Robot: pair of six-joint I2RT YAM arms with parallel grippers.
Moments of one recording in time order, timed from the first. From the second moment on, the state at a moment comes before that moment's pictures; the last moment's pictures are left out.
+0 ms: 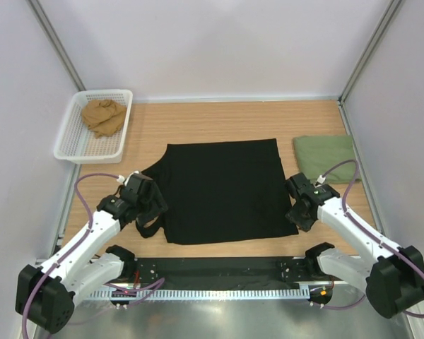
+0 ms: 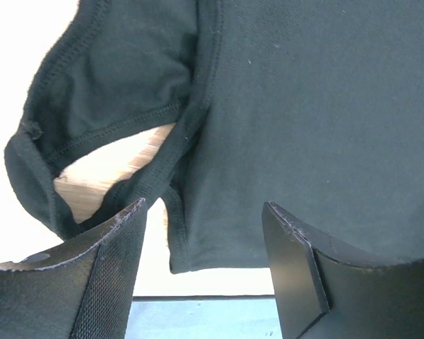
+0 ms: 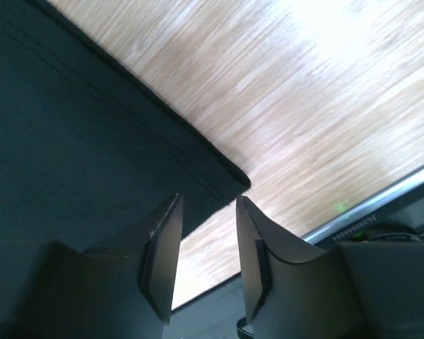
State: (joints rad) left arm -0.43 0.90 0.58 -0.71 -0.07 -0.90; right arm 0.39 0.99 0.62 -1.03 0.30 1.11
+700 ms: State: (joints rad) left arm -0.55 0.92 0.54 -0.69 -0.02 -0.95; right arm 0.42 1.14 0.55 -0.93 0.29 1.21
